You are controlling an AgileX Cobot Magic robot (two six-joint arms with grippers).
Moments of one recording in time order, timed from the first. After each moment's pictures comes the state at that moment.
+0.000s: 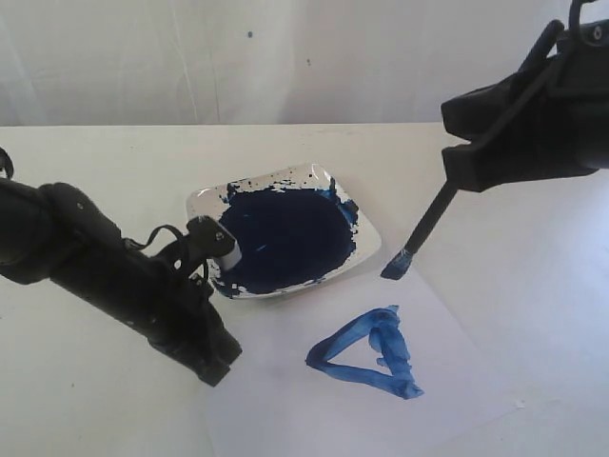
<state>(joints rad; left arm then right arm) -0.51 1.76 -0.85 -0.97 0.56 1.27 0.65 0.95 -0.87 0.14 0.44 -0.20</state>
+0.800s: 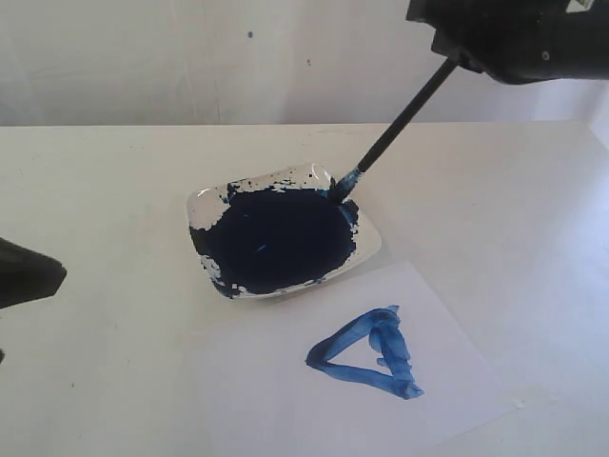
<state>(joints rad) -0.46 0.79 -0.70 -0.32 0.76 0.53 0.49 1.31 -1.08 0.18 0.23 0.23</state>
